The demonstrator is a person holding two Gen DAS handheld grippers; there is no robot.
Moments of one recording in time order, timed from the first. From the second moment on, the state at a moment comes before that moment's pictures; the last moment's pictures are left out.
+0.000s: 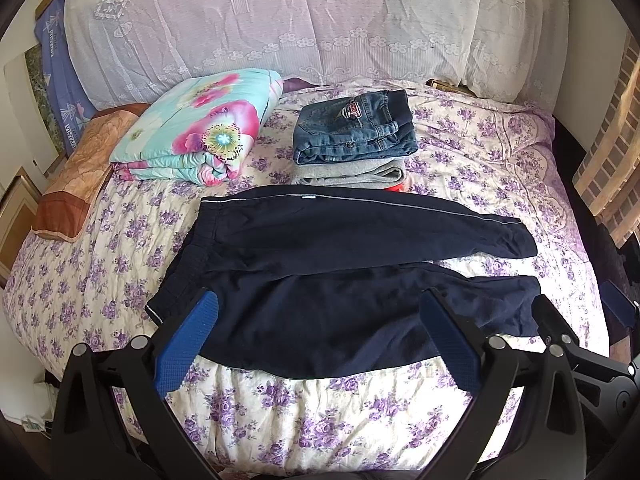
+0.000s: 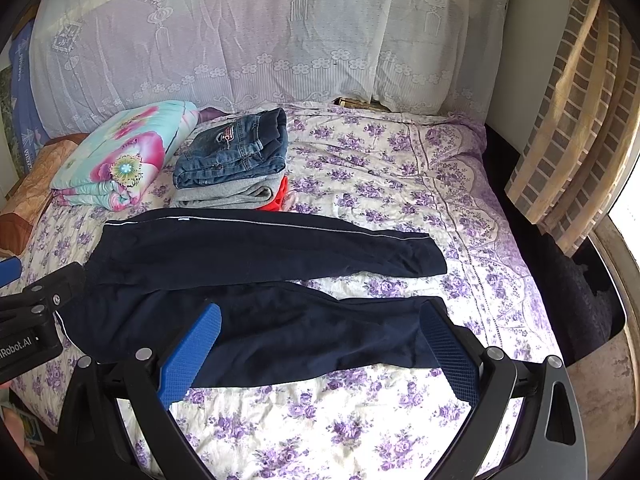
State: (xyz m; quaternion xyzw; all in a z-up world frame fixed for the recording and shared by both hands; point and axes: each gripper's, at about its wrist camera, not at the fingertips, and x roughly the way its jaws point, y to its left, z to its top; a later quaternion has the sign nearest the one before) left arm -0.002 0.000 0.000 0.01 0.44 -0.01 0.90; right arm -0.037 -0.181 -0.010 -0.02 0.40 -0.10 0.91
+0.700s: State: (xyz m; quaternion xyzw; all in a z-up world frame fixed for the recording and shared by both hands) left arm -0.002 0.000 0.000 0.01 0.45 -0.01 0.89; right arm -0.033 -0.182 -0.012 -0.02 0.40 -0.10 0.91
